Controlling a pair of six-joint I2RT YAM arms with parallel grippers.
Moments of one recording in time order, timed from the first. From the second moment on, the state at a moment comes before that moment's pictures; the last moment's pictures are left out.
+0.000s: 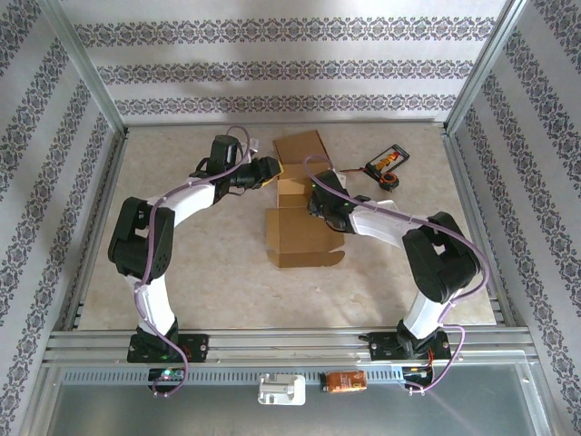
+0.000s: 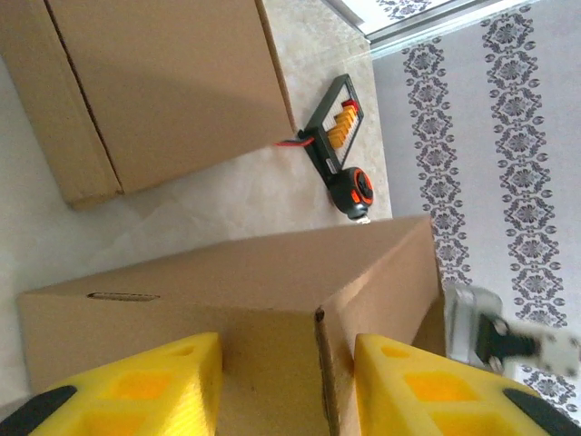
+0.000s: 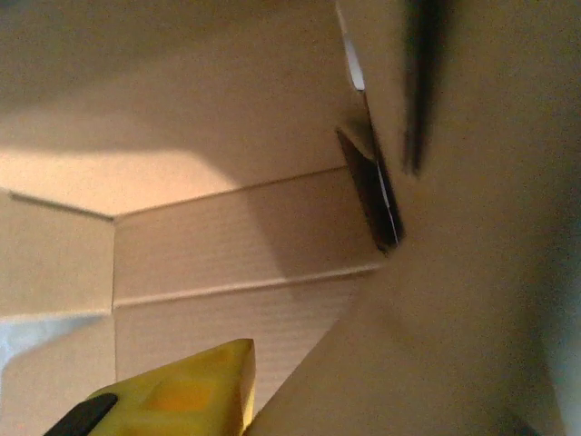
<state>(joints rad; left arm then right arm) -0.30 1.87 1.26 0.06 0.65 -0.81 0.56 1.74 1.04 -0.16 0.18 0.75</state>
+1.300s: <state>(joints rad) -0.33 1.83 1.29 -0.08 0.53 -0.70 0.10 1.53 0.95 -0.19 -0.28 -0.45</state>
